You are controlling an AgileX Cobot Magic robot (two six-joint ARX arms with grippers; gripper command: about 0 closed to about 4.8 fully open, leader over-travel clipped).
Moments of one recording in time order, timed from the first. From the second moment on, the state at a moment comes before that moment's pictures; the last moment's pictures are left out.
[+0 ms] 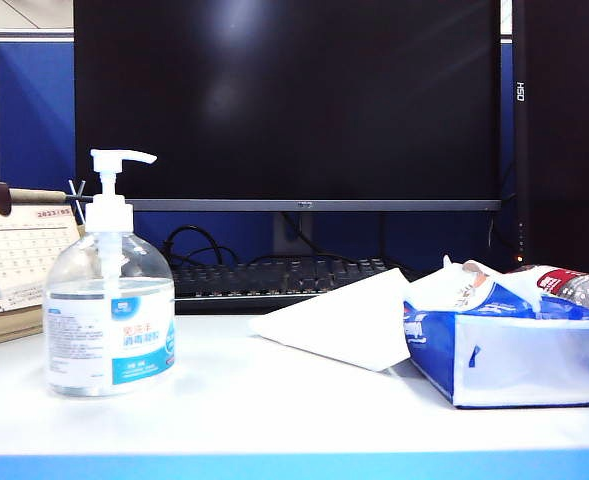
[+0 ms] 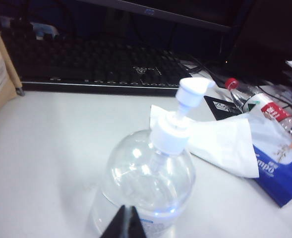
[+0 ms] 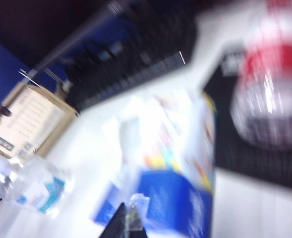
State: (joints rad) left arm -0.19 0.00 0.01 -0.13 0.36 -0.26; right arm -0.19 0.00 0.05 -0.29 -0.69 0.55
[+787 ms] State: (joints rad) left arm -0.21 0.14 0.01 -0.15 0.18 -0.24; right arm 0.70 0.05 0.03 -0.22 0.16 0.21
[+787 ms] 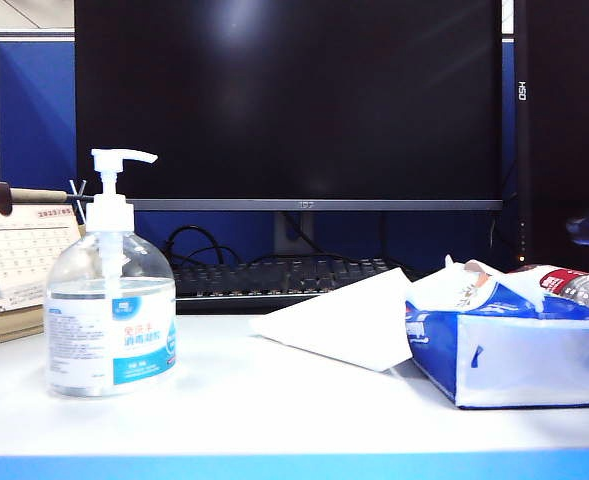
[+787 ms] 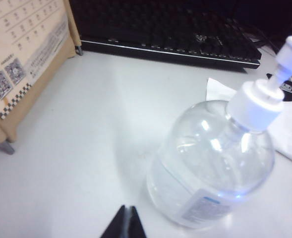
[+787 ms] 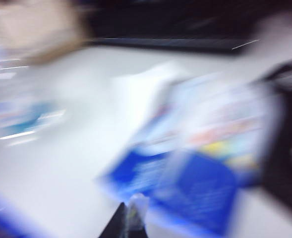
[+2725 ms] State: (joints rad) left arm 0.14 0.15 0.01 -0.01 0.21 -0.17; right arm 0.22 0.04 0.01 0.06 -0.11 0.24
